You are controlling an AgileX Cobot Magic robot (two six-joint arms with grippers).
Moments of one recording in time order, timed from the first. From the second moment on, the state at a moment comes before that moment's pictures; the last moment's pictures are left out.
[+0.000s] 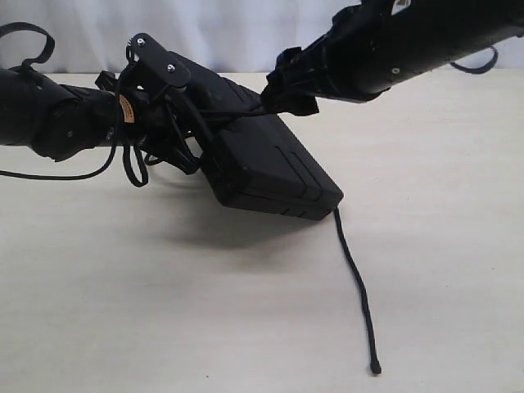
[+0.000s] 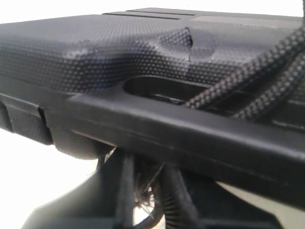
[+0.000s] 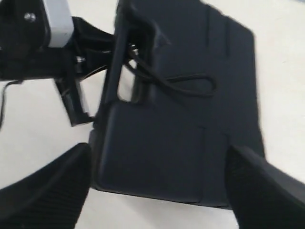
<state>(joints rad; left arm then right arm) -0.28 1.82 -0.97 0.22 -0.09 0.19 0.47 1.51 -1.23 0.34 0.67 -0.21</state>
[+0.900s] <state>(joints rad) -0.28 1.82 -0.97 0.22 -0.07 0.19 0.36 1.87 -1.30 0.99 0.50 -0.27</state>
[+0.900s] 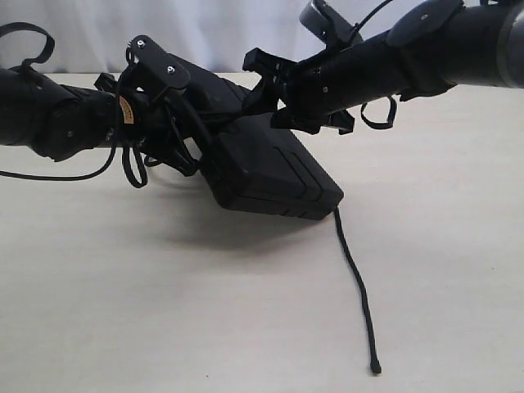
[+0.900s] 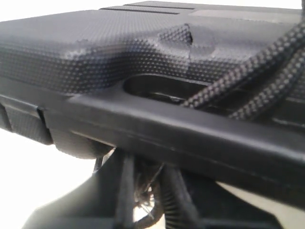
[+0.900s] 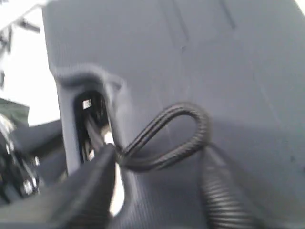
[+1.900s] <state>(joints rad) -0.28 1.82 -0.97 0.24 -0.02 0.20 0.36 1.87 -1.30 1.15 0.42 -0.44</state>
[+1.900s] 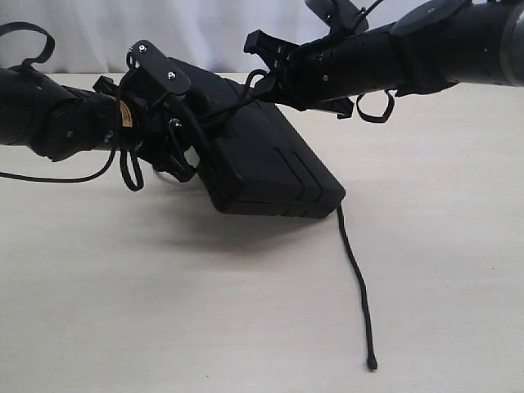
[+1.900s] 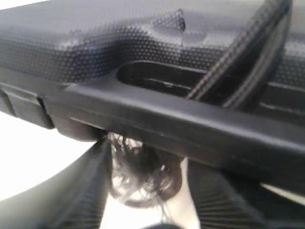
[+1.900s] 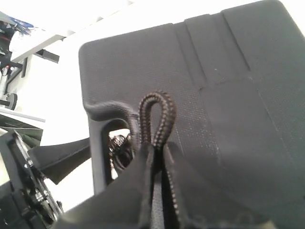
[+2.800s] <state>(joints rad) -0.35 1.67 -0.86 0.39 -0.24 0.24 0.36 1.86 -1.30 1.17 0.43 -0.45</state>
